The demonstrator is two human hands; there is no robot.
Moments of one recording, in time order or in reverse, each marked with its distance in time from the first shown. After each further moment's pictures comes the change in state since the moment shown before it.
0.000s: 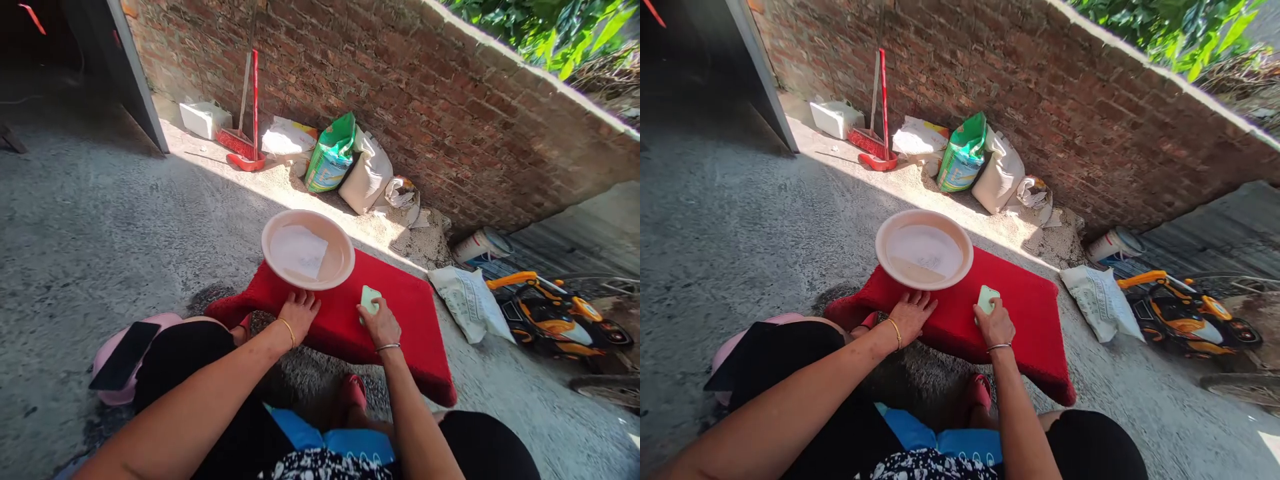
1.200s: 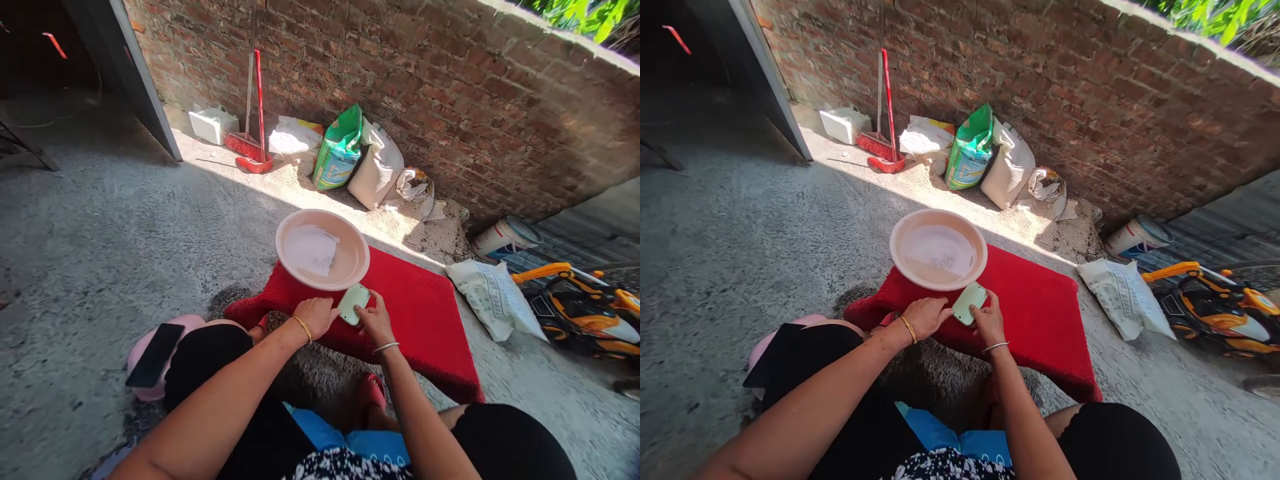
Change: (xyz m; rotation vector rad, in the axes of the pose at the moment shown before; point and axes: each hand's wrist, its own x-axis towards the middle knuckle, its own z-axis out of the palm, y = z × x) left_hand 0.001 0.007 -0.064 -0.324 -0.224 -0.270; right_hand -0.005 -0.031 0.042 0.940 -0.220 -0.056
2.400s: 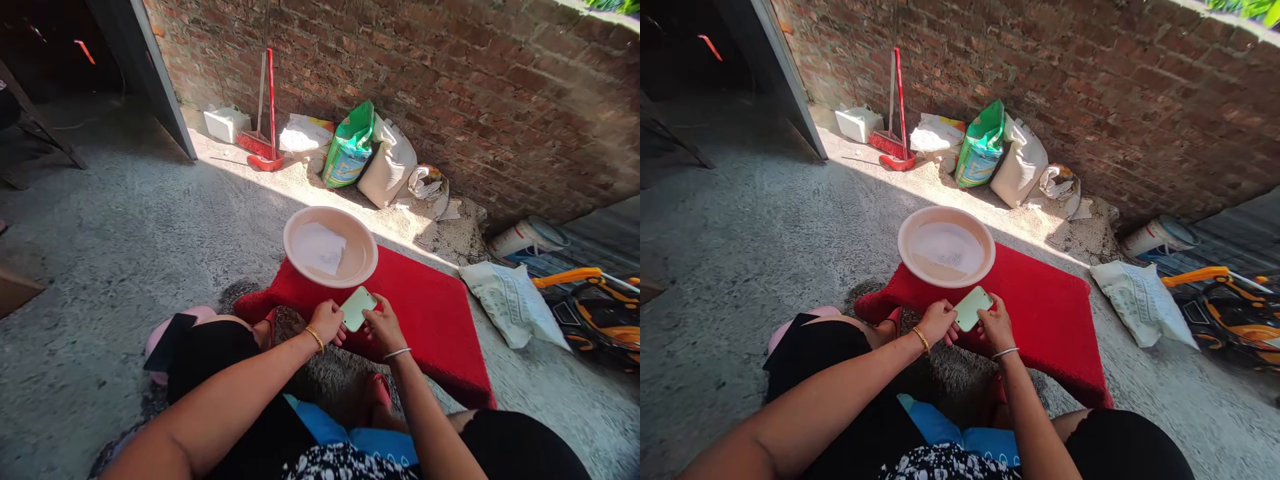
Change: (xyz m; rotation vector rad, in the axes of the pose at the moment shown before) left_hand 0.007 0.019 0.048 -0.958 -0.052 -0.381; right_hand -0.017 -0.003 -0.003 0.082 -0.058 0.078
